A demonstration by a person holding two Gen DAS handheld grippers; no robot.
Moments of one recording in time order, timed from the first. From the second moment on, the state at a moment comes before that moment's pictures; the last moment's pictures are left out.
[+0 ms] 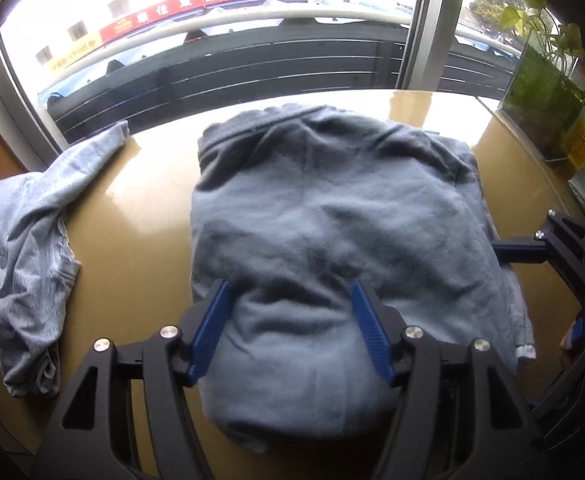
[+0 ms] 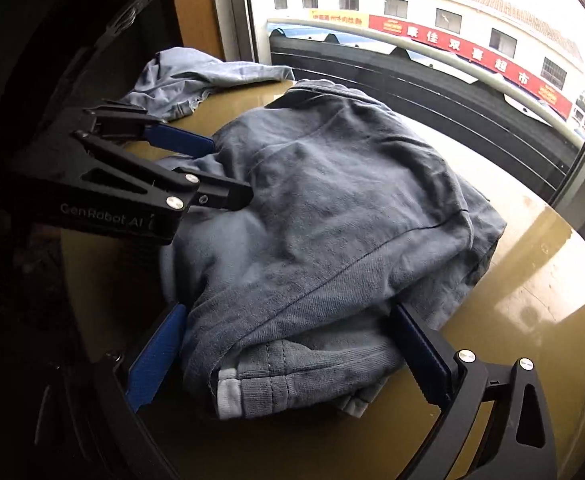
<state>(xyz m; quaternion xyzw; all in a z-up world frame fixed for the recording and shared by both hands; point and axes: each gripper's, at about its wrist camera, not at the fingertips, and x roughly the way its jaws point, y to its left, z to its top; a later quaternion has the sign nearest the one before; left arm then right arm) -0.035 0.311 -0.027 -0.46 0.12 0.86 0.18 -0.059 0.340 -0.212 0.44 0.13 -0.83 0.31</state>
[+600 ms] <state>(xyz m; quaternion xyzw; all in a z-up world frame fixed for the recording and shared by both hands) -0.118 0.306 -0.051 -0.48 0.11 0.85 0.17 -0.050 0.401 -0.160 0.47 0.02 -0.82 0.31</state>
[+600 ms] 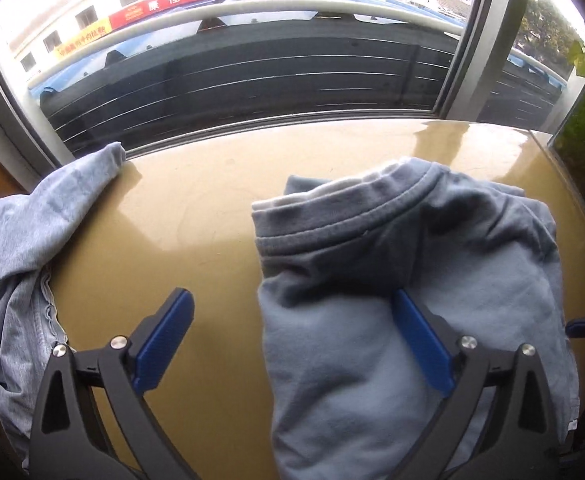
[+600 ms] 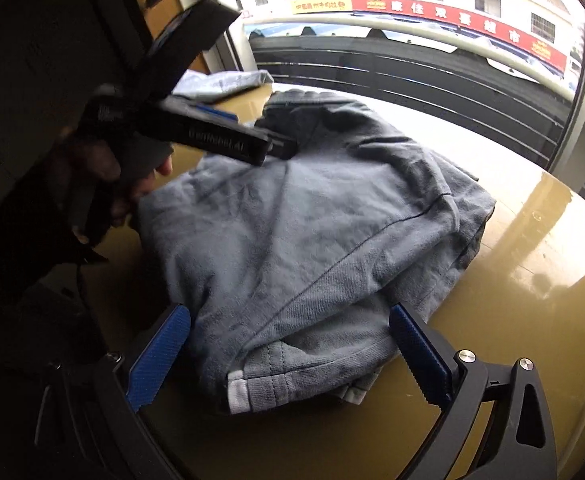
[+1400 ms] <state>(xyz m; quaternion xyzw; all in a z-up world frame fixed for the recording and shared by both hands) -0.043 0.286 -0.031 -0.50 0.08 0.85 0.18 -0.069 0.402 -0.133 0.45 0.11 -0.84 0.27</state>
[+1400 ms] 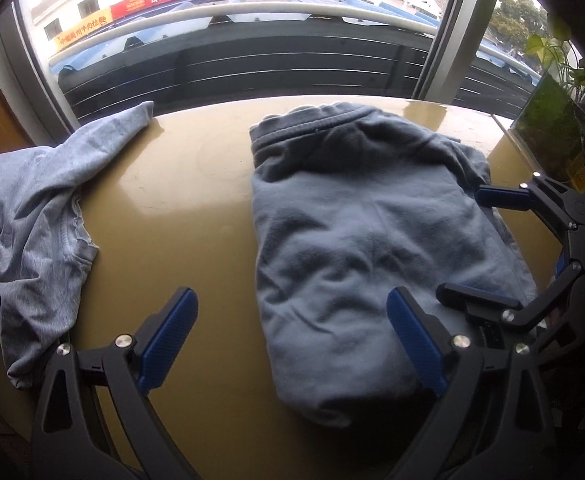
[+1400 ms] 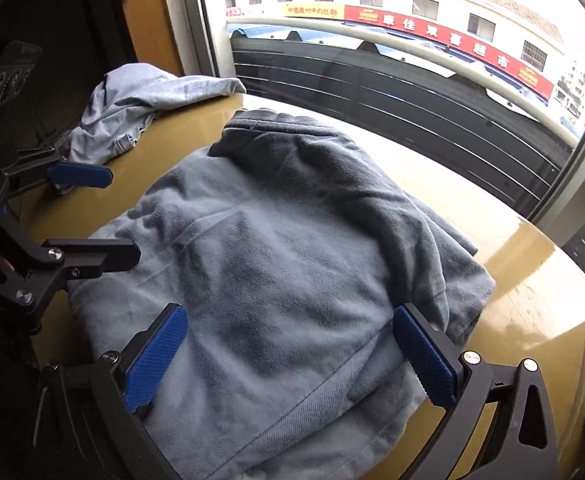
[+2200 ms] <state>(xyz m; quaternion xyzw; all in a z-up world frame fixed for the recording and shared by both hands) -0.011 0.289 -0.032 -0.47 0.11 0.85 0.22 0.003 0.408 -0.117 0.42 0.04 -0.88 0.22</state>
